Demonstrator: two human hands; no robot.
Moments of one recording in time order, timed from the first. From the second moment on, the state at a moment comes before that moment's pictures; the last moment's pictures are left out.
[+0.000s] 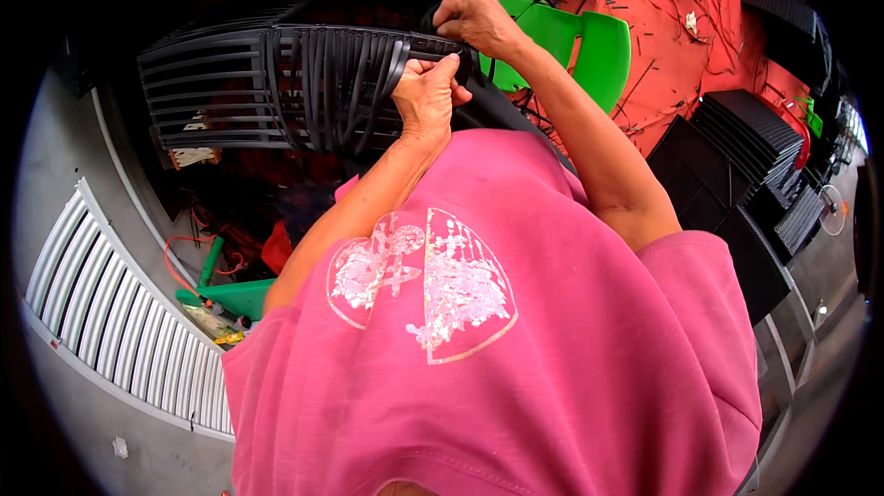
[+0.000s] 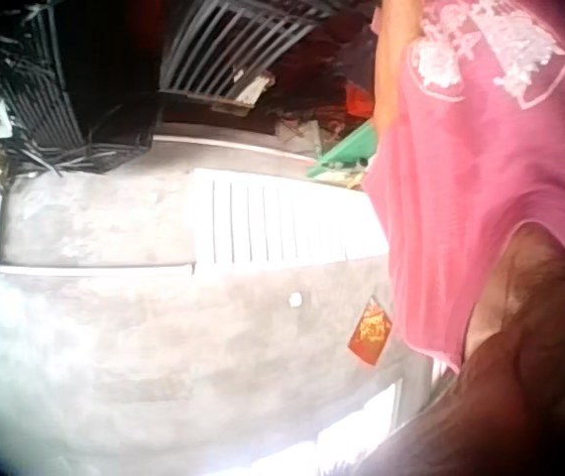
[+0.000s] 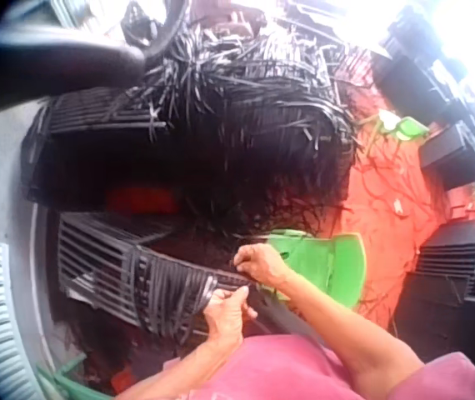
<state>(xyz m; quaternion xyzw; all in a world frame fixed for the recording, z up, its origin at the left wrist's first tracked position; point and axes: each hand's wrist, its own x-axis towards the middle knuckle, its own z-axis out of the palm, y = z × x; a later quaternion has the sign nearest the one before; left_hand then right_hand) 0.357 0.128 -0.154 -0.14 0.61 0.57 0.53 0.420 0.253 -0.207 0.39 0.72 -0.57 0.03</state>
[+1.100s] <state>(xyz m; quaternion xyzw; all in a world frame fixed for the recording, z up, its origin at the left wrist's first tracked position) 0.327 0.103 -0.157 -0.23 0.43 0.55 0.68 0.413 0.262 -0.142 0.07 0.91 -0.37 0.16</state>
